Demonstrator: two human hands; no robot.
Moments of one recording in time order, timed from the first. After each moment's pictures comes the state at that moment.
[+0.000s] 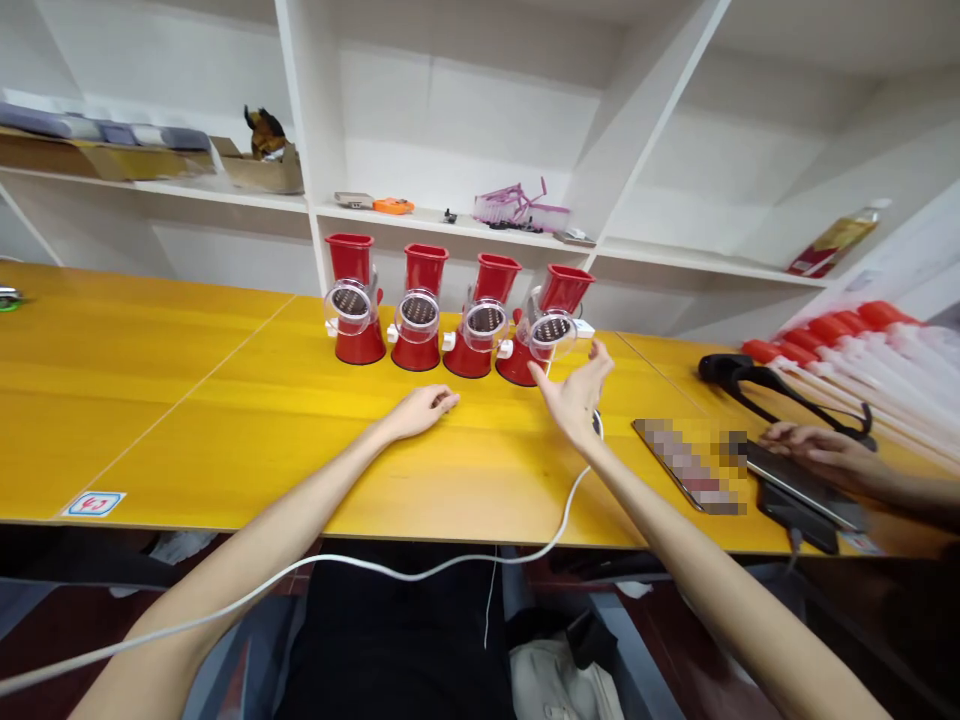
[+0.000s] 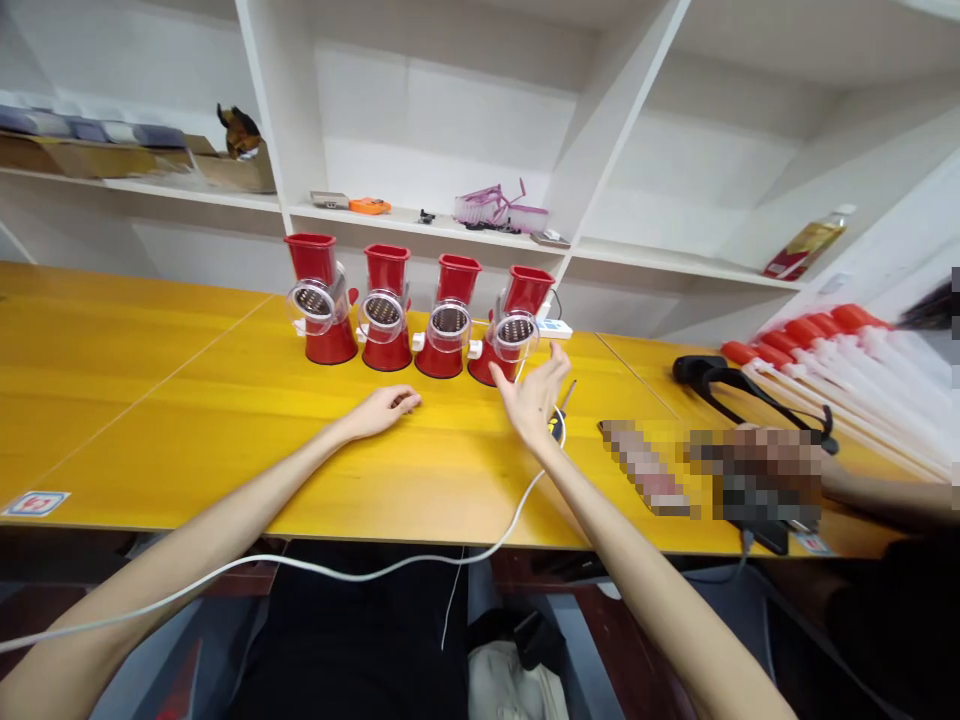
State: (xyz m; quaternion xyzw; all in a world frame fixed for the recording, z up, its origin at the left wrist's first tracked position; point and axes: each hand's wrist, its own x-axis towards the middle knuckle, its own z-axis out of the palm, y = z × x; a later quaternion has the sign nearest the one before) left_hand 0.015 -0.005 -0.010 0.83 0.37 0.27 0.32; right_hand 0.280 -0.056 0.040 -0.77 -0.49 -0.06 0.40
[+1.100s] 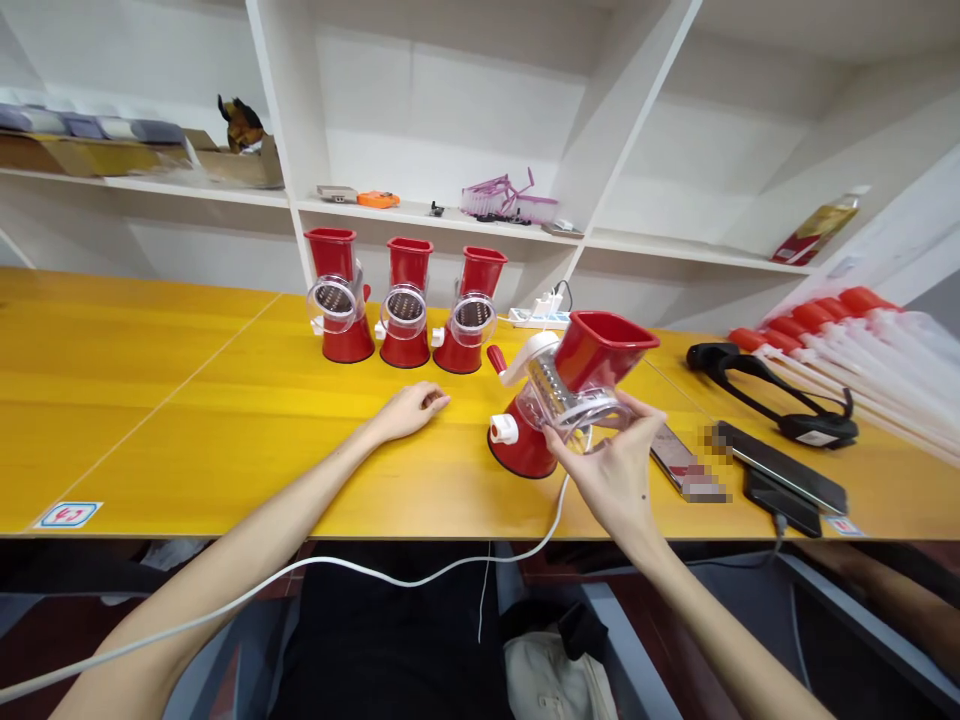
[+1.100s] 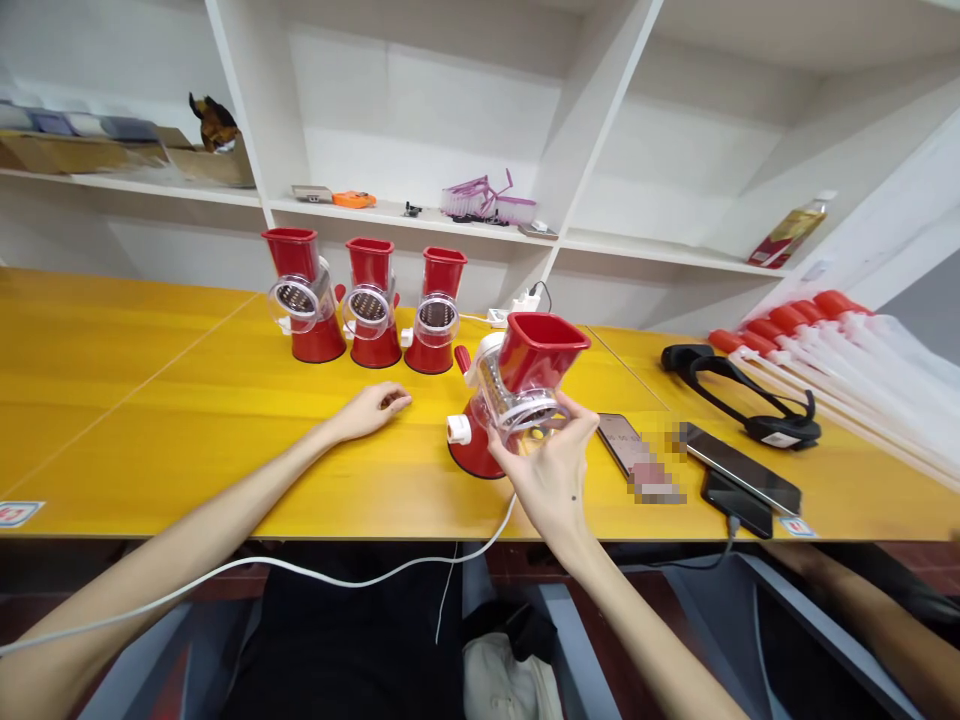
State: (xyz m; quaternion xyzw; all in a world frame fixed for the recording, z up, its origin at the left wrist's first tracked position) left_hand 0.018 -0.008 -0.009 0.85 0.38 0.26 0.27; right_hand 0.271 -0.182 0.037 -0.70 -0.51 -0.09 0.50
